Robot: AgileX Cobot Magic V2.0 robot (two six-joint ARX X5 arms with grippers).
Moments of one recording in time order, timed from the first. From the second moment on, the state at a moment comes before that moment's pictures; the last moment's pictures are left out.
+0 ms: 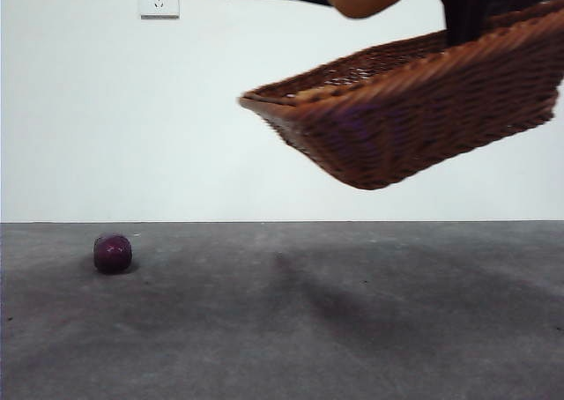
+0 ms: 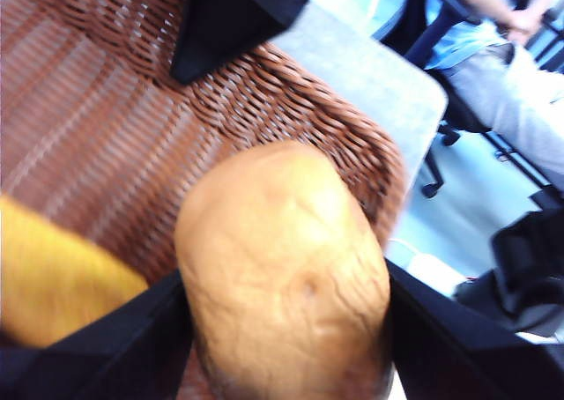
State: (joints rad) left arm -0.97 1.29 1.06 -0.26 0.19 -0.28; right arm 0.41 1.55 1.60 -1.25 -0.13 0.12
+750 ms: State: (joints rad) left arm -0.96 1.31 1.09 -0.35 0.16 -0.31; right arm 0.50 1.55 1.60 -1.23 -0.12 0.17
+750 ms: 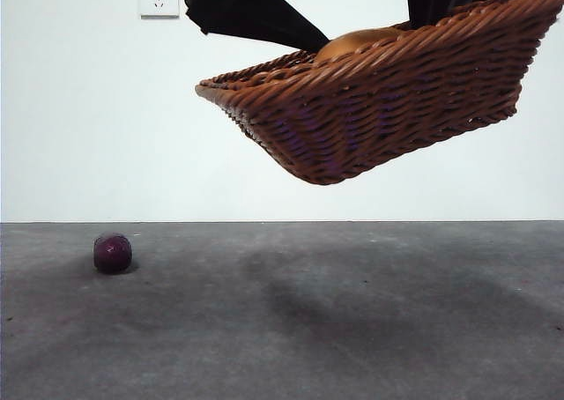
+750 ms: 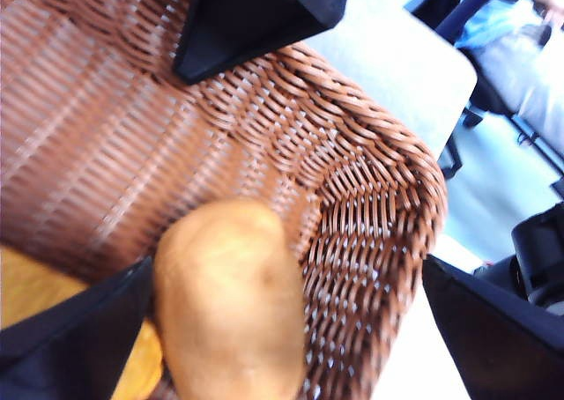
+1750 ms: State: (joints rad) left arm -0.30 1.68 1.44 -0.88 -0.11 -0.20; right arm 0.32 1.55 1.60 -1.24 -0.07 0.13
